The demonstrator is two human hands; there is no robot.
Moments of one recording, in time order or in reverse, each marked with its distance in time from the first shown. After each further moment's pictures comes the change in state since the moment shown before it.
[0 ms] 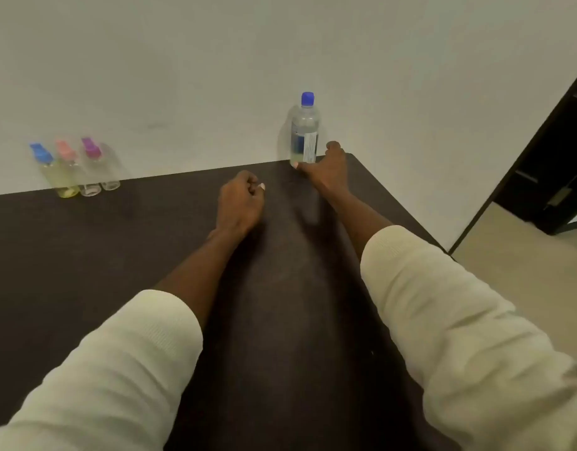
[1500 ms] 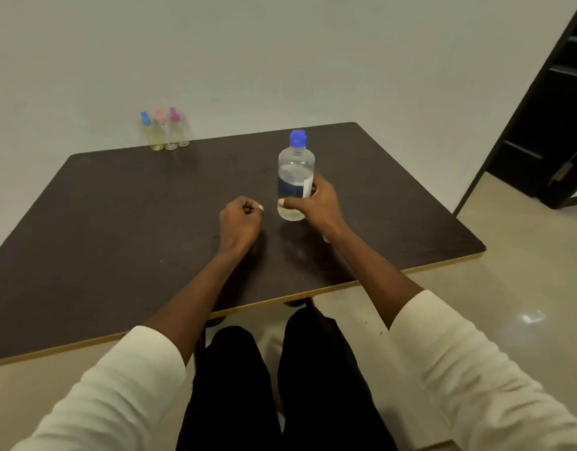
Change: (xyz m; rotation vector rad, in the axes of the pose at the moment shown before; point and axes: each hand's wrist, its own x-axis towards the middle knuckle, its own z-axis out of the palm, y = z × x) left_hand -0.261 0.025 -0.124 -0.129 0.071 -0.218; right_hand -0.331 -0.051 -0.072 0.343 -0.238 -0.071
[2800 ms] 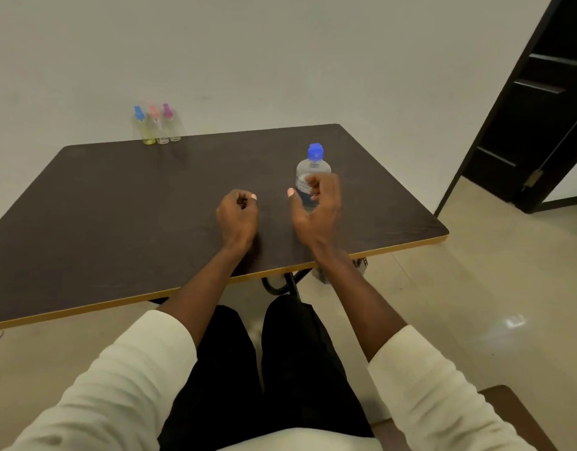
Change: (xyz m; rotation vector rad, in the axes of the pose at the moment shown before) left_hand -0.044 0.009 0.019 -0.121 0.186 0.079; right_hand -0.086 -0.012 -0.018 -0.127 0.416 -0.555
